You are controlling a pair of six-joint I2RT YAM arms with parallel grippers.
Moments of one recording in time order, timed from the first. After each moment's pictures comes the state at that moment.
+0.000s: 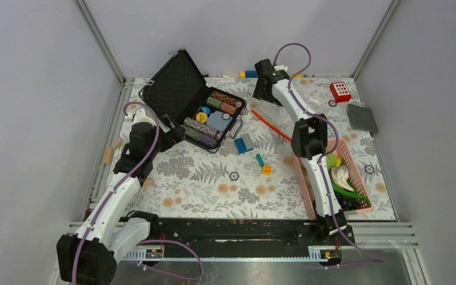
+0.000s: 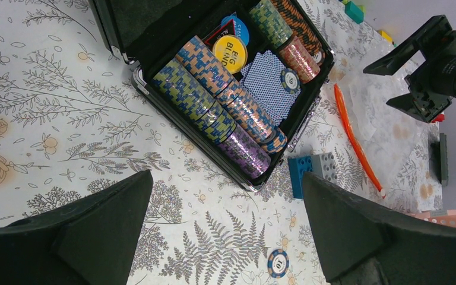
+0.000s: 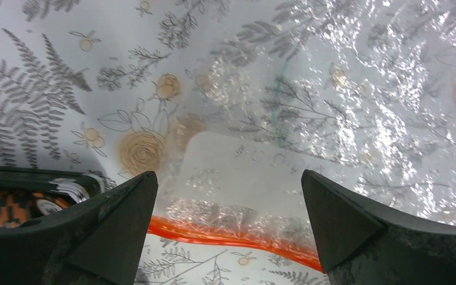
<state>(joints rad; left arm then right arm) -0.19 0.92 0.68 -0.21 -0.02 -0.65 0.36 2.56 2.48 -0.97 0.42 0.66</state>
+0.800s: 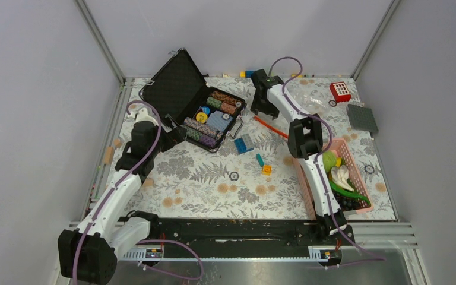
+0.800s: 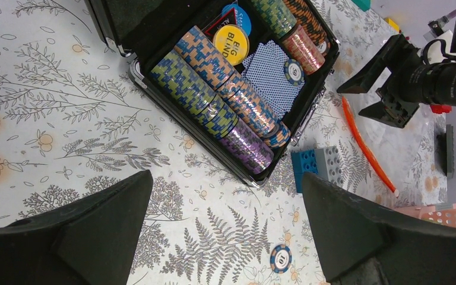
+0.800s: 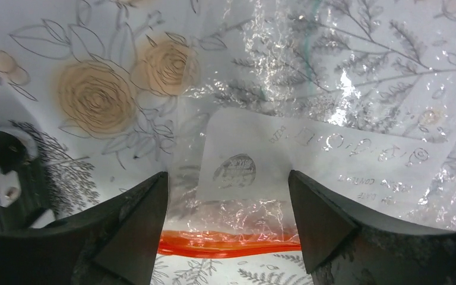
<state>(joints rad) -0.19 0.95 0.68 -0.21 0.00 -0.65 0.39 2.65 2.49 -1.09 0.31 0.68</state>
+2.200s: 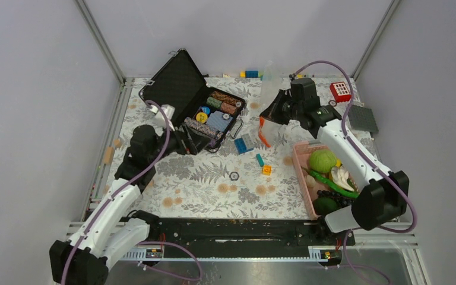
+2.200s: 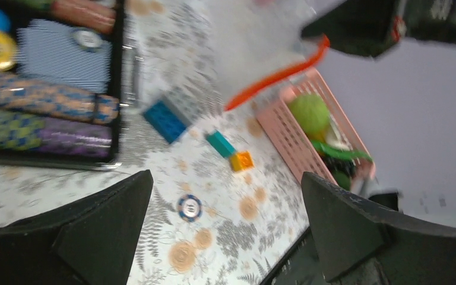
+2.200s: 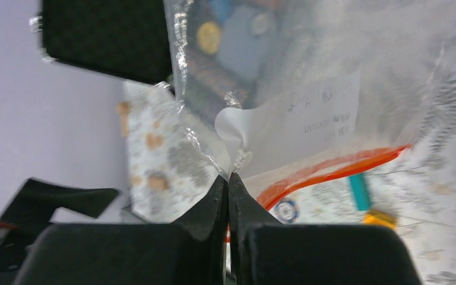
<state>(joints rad) -0.28 0.85 0.67 -0.05 0.46 -0.58 0.39 1.47 1.31 -0.50 -0.19 0.75</state>
